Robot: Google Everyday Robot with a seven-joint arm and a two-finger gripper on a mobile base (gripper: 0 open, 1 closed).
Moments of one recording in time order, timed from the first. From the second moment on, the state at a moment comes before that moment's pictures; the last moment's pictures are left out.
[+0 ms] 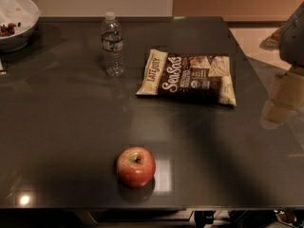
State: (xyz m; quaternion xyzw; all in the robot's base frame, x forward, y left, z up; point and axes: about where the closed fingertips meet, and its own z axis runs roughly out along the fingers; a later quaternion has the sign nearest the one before) arm 0.438 -0.217 0.976 -0.60 0.78 -0.03 0.16
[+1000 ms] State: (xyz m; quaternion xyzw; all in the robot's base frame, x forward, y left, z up) arm 0.425 -0.172 0.962 -0.64 0.74 0.04 0.19
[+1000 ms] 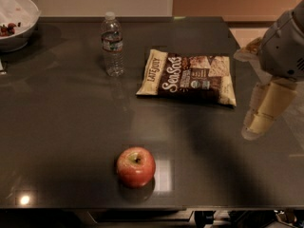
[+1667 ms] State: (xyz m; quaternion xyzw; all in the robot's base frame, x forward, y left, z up) arm 0.397 -0.097 0.923 -0.69 0.68 0.14 0.21
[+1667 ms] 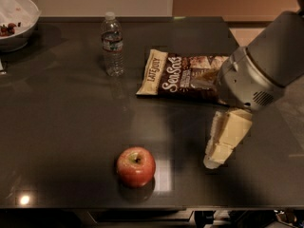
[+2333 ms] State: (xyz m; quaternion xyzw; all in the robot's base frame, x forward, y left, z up) arm 0.364 -0.037 0.880 -0.72 0.63 0.19 0.20
